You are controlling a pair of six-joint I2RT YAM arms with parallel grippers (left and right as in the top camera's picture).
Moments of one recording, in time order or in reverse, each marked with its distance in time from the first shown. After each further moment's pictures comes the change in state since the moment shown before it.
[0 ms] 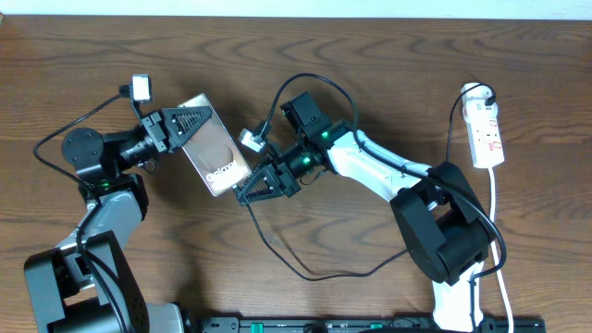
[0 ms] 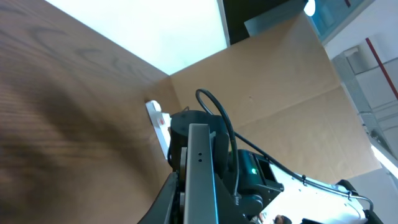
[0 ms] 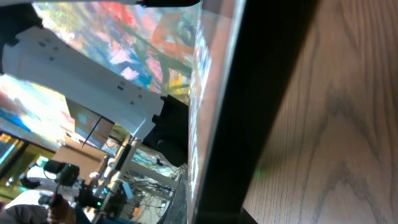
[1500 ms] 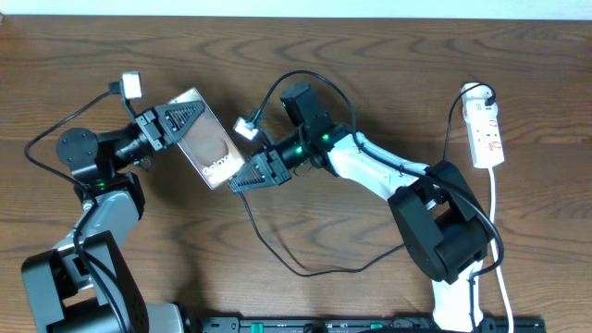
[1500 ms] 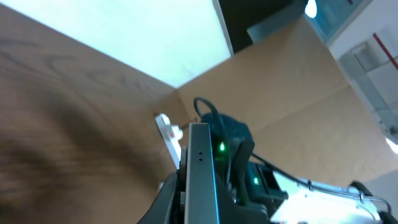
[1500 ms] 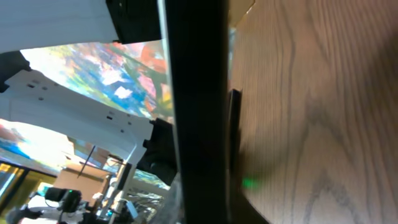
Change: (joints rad) left arm 0.017 0.000 0.010 0.005 -0.016 0.070; right arm -0.002 0.008 -0.027 0.355 0.050 0.386
